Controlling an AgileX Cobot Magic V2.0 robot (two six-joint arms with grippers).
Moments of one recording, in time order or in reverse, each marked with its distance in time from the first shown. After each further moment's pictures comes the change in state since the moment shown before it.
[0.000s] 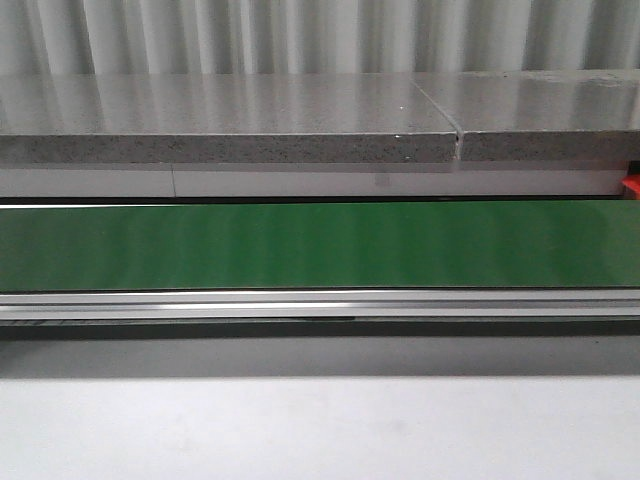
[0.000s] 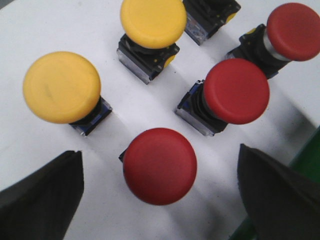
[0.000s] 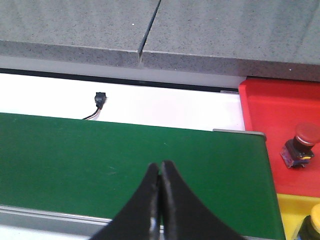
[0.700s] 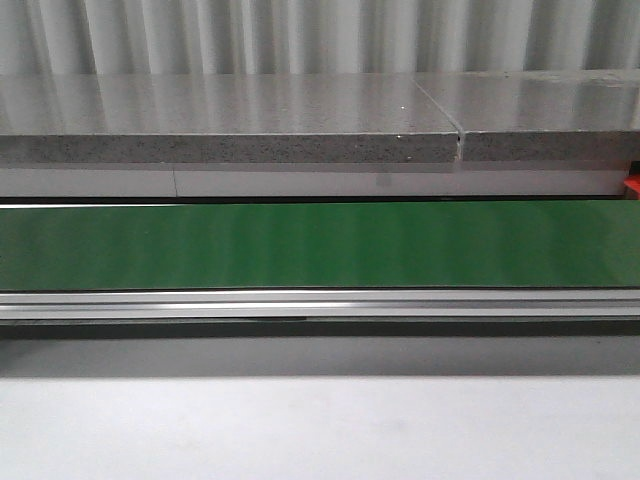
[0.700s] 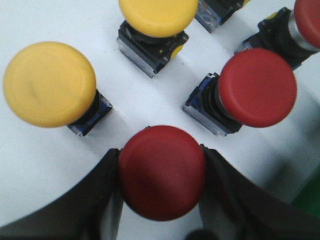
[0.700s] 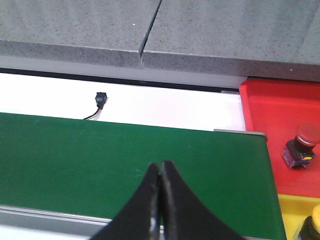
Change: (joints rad) left arm 0.000 0.065 -0.019 -0.001 -0.005 0.005; right arm 0.000 0.000 0.000 0.000 0.000 0.000
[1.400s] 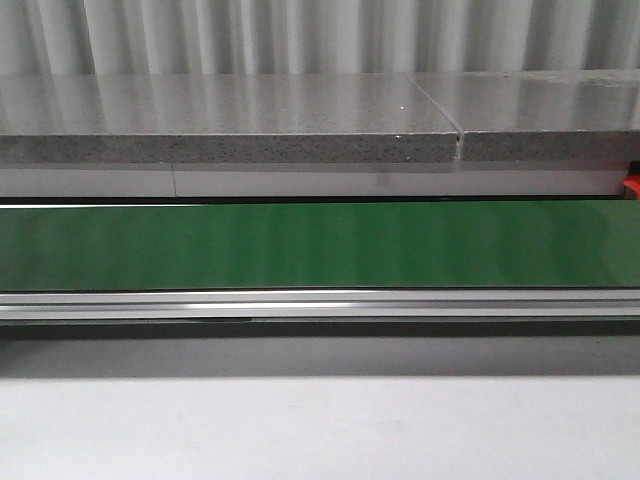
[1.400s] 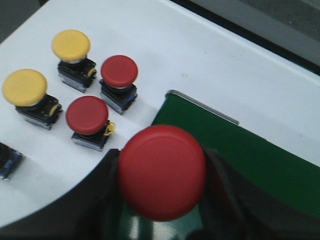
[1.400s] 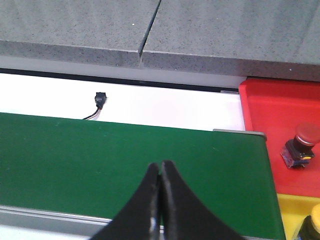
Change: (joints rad) left arm -0.236 -0.329 -0.008 -0.004 0.055 0.104; right arm 0.000 0.000 0.000 0.000 0.000 0.000
